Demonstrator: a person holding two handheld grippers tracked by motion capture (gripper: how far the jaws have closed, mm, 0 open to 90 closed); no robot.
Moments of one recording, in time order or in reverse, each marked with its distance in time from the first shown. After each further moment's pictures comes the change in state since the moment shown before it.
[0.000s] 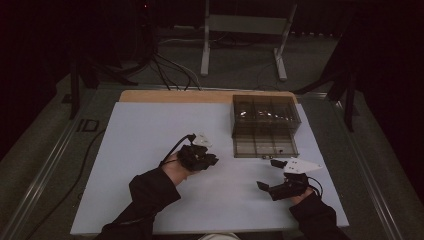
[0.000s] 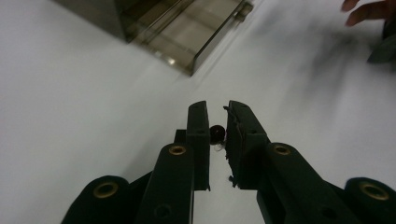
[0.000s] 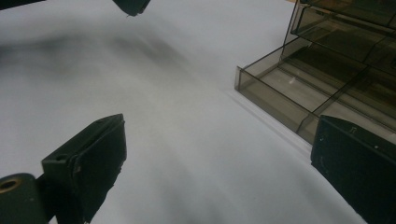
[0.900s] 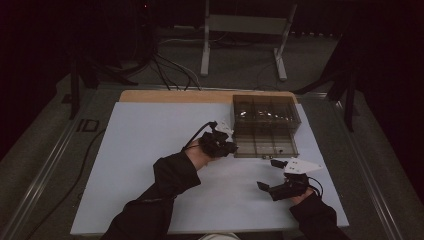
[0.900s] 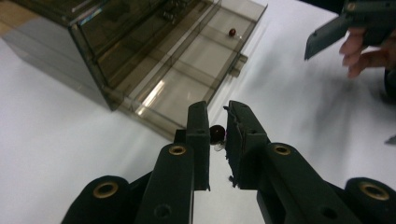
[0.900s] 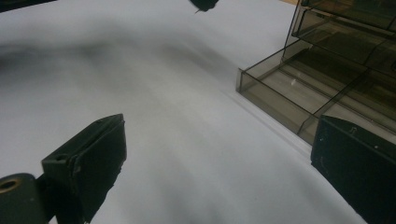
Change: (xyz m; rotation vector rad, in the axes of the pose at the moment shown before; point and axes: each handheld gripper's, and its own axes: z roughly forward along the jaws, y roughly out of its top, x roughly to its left) left arm 0.006 0.055 0.039 -0.028 -0.028 0.048; right arm 0.000 0.000 -0.001 -0.006 0.005 0.000
